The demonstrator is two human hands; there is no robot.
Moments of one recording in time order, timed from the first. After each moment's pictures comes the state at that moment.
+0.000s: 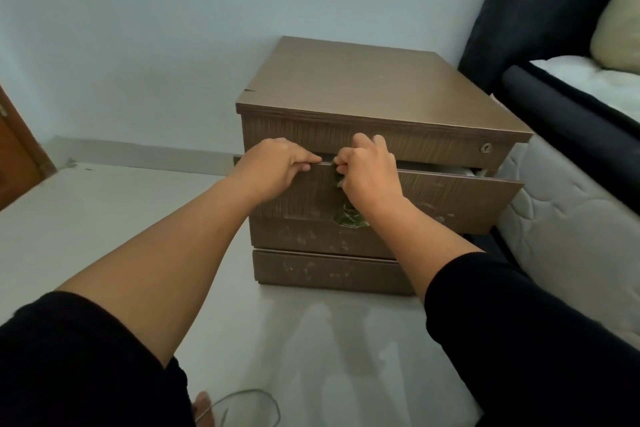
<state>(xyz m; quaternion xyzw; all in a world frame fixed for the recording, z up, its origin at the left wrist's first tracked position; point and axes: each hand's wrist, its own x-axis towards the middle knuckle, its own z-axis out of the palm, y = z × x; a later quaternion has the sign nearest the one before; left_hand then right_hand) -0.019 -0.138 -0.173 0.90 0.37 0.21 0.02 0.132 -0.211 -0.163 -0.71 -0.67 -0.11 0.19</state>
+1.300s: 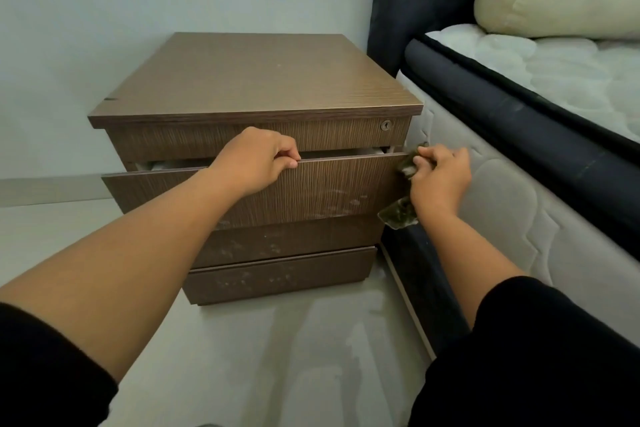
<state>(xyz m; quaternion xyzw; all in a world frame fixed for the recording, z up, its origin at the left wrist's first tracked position) 0.108 -0.150 -0.162 0.93 0.30 0.20 0.06 0.330 -0.283 -0.202 -0.80 -0.29 -0.11 0.51</state>
